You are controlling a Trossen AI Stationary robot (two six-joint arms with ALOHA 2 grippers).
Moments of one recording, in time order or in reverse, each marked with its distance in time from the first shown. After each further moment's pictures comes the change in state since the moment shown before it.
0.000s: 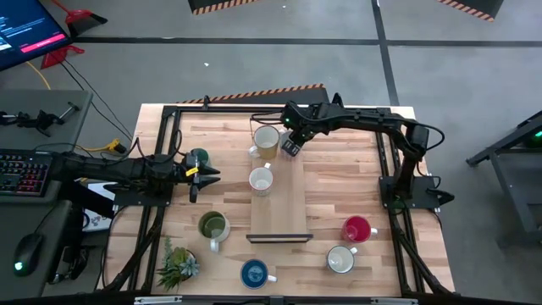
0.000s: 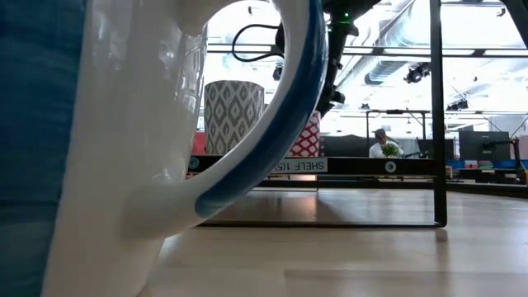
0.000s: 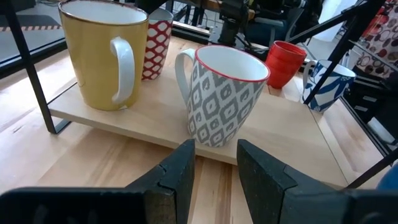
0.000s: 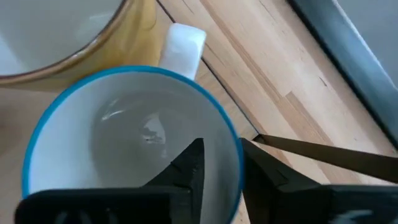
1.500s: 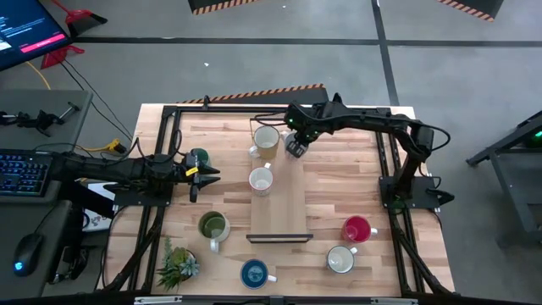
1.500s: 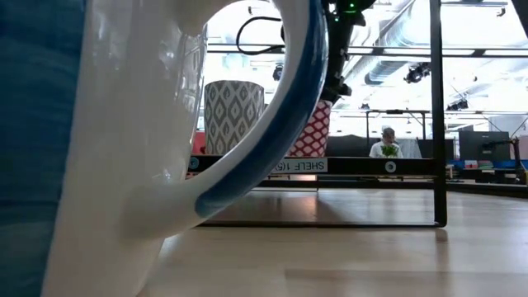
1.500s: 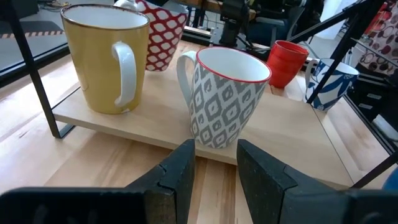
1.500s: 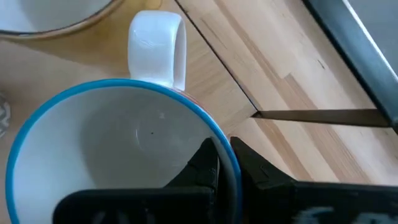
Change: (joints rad) left arm 0.000 0.000 0.000 0.006 -0.008 0.026; right arm 0.014 -0.045 0.001 -0.075 -0.019 0.024
